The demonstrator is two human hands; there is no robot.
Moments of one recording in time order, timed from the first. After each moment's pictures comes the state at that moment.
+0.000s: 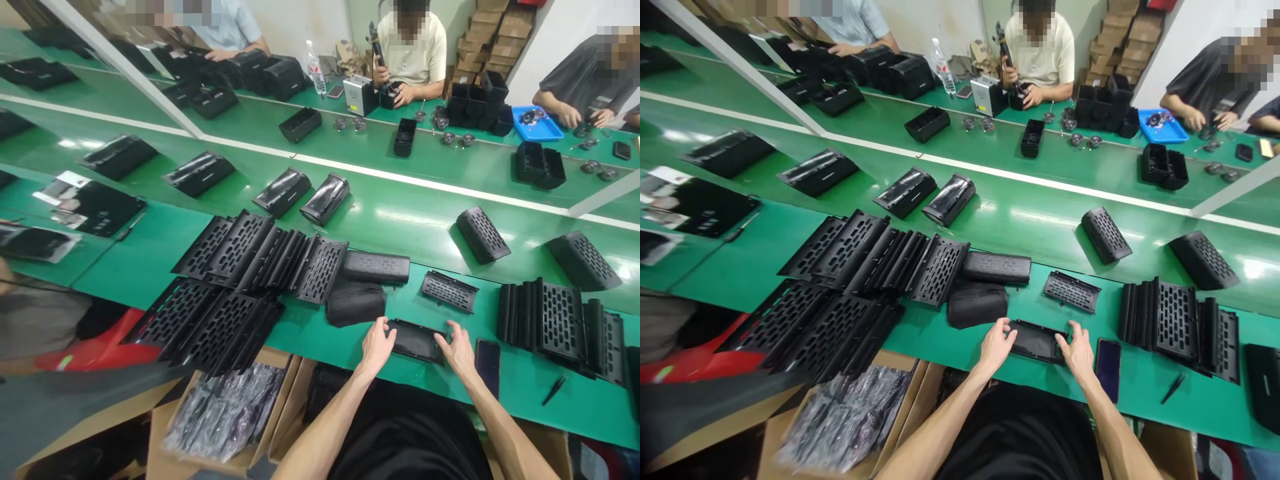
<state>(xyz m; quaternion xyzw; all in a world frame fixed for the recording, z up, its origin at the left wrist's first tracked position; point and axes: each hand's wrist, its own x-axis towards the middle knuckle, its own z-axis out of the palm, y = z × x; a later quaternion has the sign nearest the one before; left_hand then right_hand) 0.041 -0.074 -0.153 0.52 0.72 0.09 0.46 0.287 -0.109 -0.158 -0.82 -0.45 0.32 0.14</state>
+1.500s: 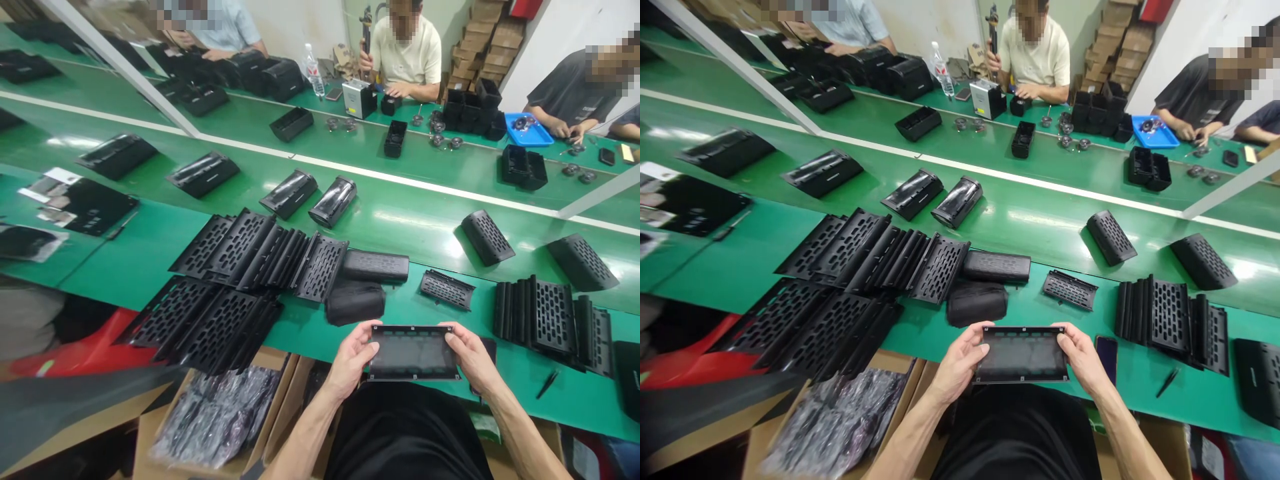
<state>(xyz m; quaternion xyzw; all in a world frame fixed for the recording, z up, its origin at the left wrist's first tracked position) -0.009 -0.093 -0.036 0.24 0.49 0.41 0.73 0.259 -0.096 -0.023 -0.59 -0.24 0.68 0.37</state>
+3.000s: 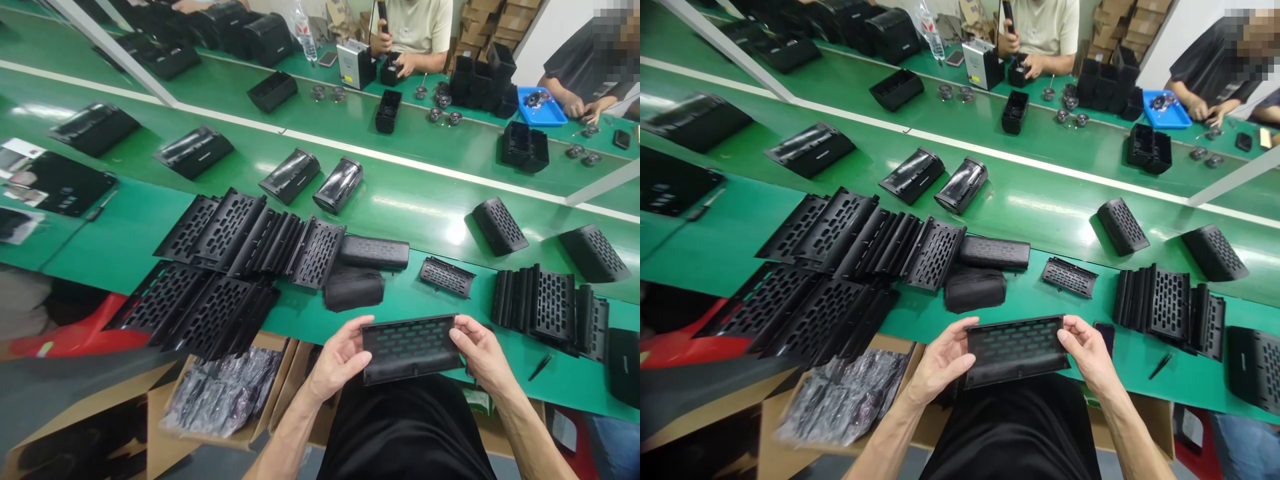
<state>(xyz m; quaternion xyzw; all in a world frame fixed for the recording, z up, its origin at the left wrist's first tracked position) -0.036 -0.108 -0.020 0.33 0.39 0.43 0.75 0.261 -0.105 0.012 -0.63 -0.29 0.61 0.39</state>
